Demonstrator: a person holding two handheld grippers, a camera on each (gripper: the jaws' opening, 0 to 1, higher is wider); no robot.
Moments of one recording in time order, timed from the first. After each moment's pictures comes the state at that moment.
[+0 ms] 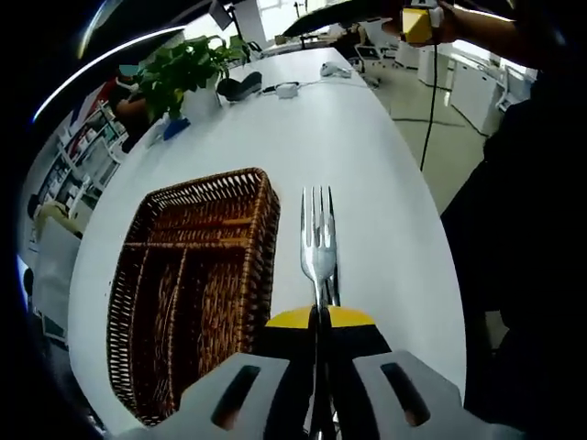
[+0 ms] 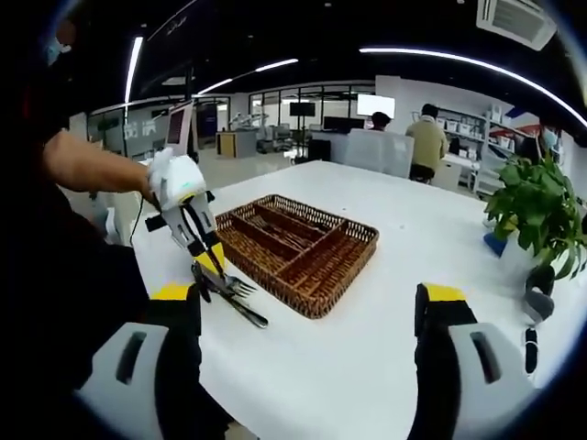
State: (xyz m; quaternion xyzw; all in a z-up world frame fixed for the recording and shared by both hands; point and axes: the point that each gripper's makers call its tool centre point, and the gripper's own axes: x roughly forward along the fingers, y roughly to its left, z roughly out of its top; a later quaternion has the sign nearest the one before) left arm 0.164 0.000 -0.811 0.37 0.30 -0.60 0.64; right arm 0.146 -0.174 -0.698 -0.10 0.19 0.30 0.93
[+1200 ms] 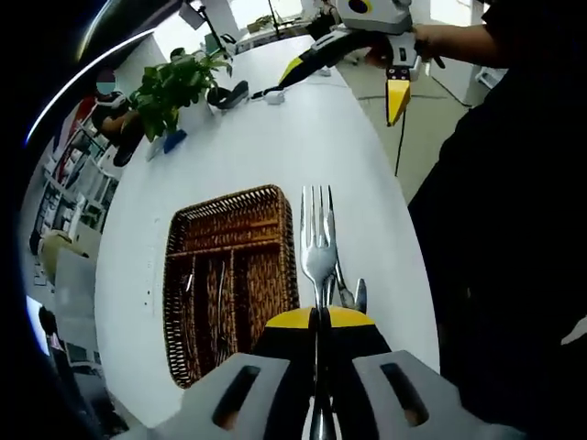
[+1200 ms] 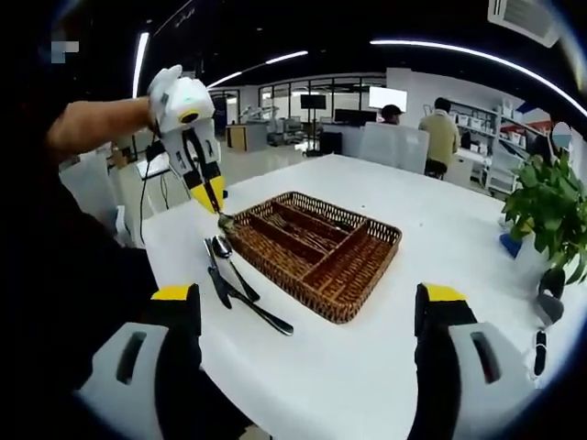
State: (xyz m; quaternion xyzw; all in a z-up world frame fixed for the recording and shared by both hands) left arm 0.169 0.033 -0.711 0.44 0.30 -0.60 0.59; right arm 0.137 -0.142 -0.692 -0.10 0.21 0.32 0.92
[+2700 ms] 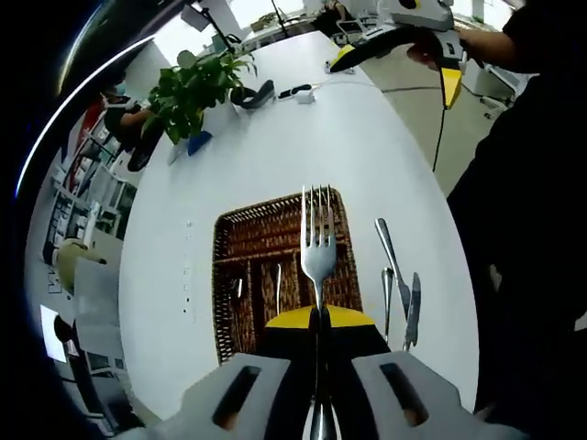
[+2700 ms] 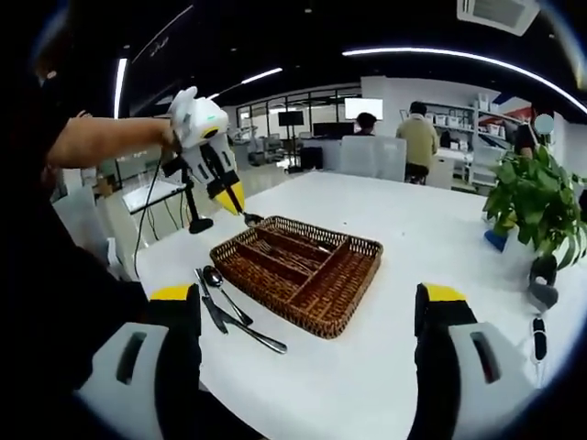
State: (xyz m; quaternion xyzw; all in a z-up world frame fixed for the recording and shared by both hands) left arm 0.251 0.025 -0.680 0.47 0.28 -0.58 0.60; right arm 0.149 -0.157 -0.660 -0.05 0.18 0.28 0.94
